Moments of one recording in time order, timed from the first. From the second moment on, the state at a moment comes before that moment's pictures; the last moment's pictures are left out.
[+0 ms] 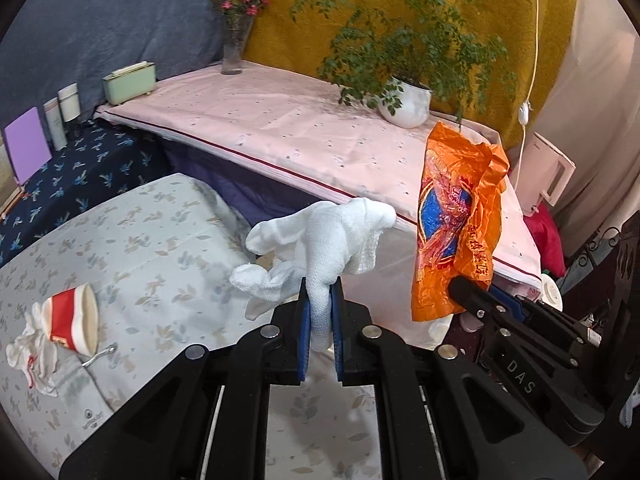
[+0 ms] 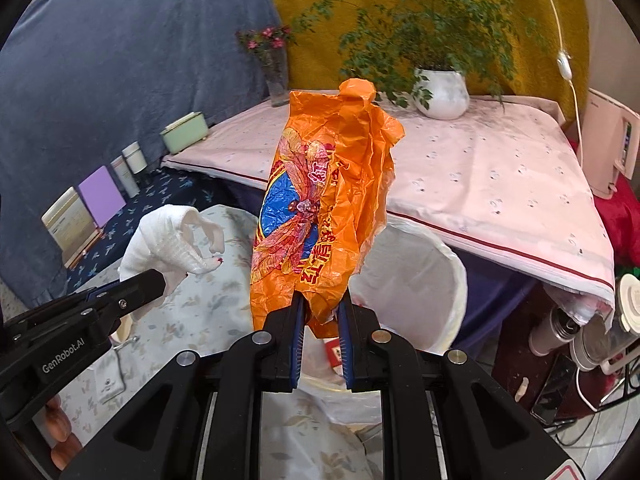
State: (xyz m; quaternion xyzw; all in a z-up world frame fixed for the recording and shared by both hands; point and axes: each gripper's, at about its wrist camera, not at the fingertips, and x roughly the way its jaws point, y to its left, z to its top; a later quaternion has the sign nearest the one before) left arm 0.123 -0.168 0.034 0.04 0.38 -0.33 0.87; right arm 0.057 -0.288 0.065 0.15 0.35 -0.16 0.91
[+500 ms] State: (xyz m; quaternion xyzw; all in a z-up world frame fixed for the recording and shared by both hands) left arm 0.132 -0.216 0.022 0.06 0.39 -0.34 0.85; right arm 0.063 -0.326 0.037 0.17 0.37 -0.18 0.90
